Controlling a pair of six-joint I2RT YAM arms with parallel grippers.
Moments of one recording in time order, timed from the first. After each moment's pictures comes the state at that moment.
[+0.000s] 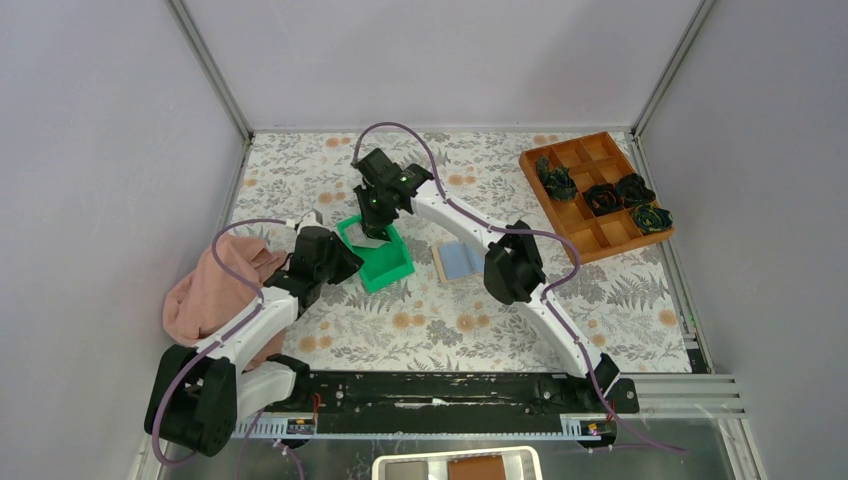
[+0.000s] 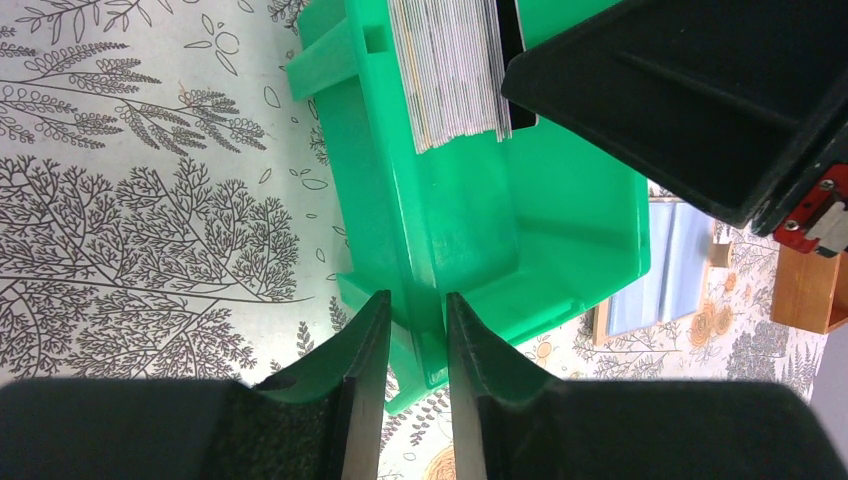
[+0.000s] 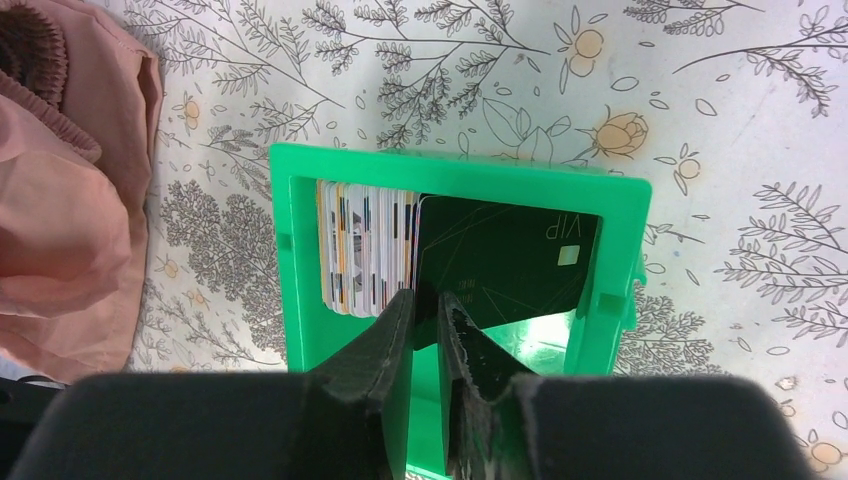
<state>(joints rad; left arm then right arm) -0.29 1.09 0.49 -0.10 0.01 -0.78 0.85 2.55 2.48 -0.86 -0.15 0.45</state>
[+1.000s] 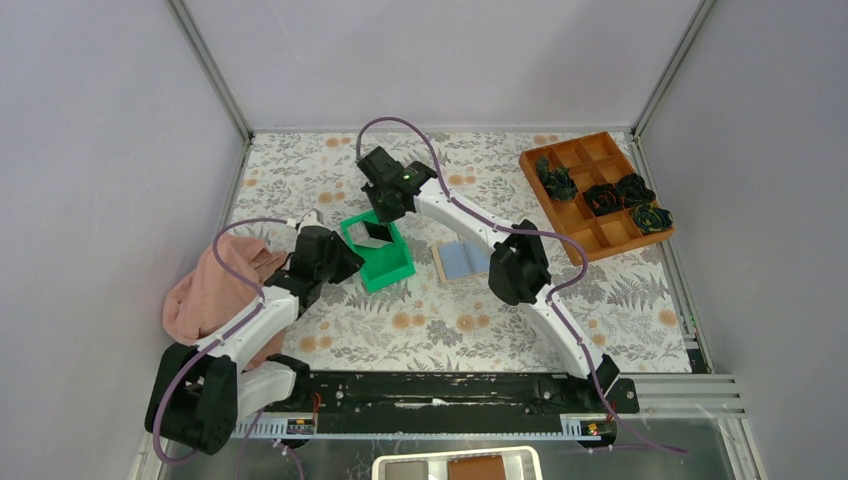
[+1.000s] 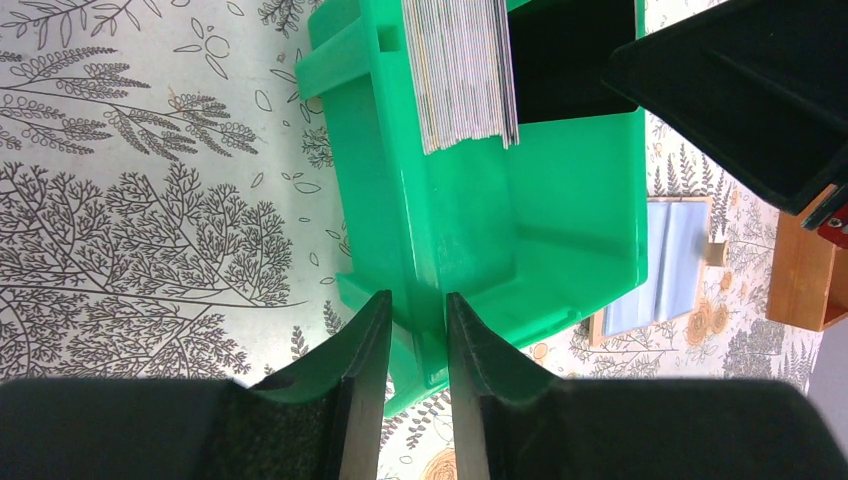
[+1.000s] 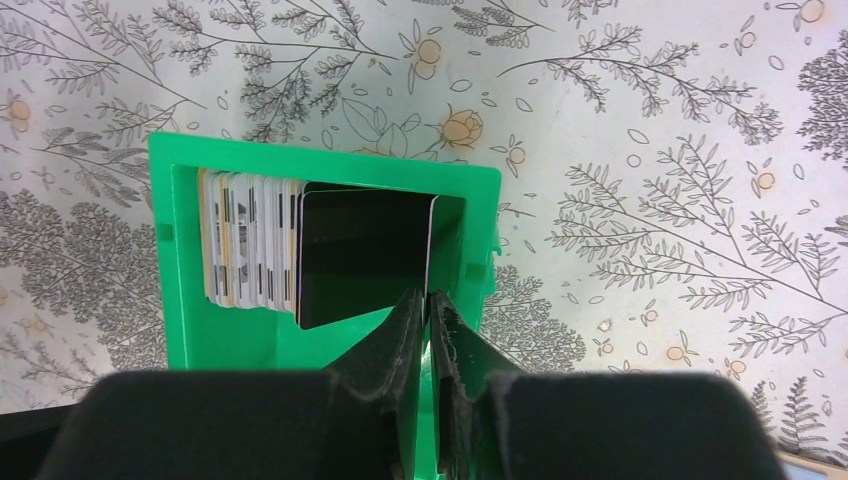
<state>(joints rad) -0.29 1.10 0.49 -0.08 0.02 -0.78 0.85 2.49 2.44 -0.92 0.09 0.30</state>
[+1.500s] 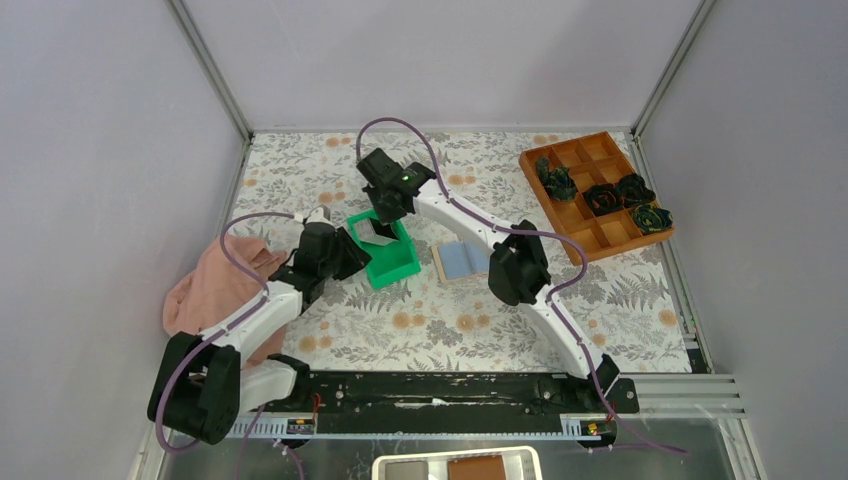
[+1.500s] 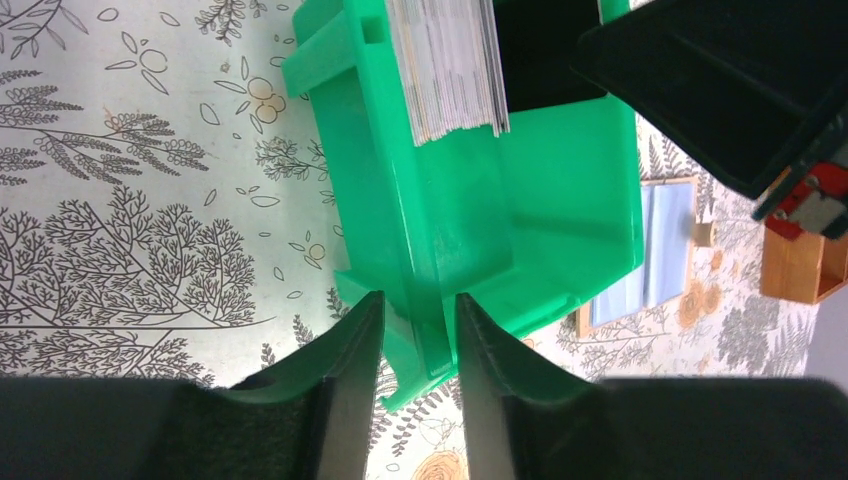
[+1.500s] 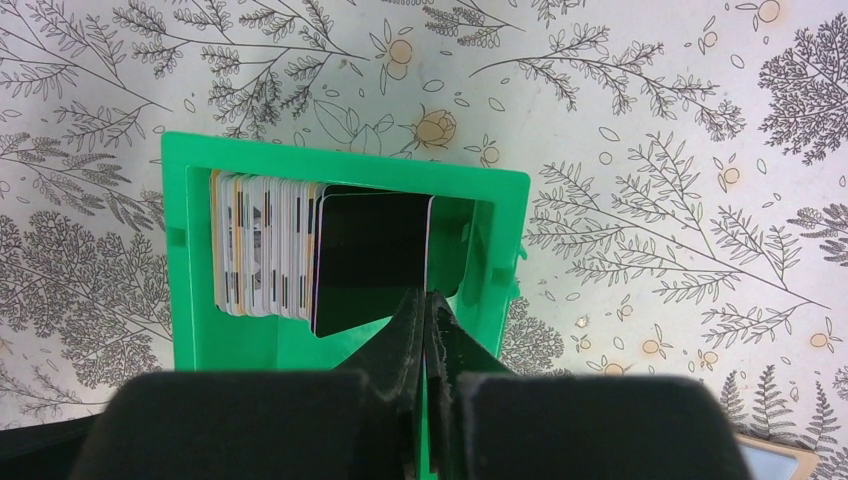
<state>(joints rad) -0.30 1.16 0.51 -0.02 0.05 -0.76 0.86 2.49 2.43 -0.93 0.15 0.28</state>
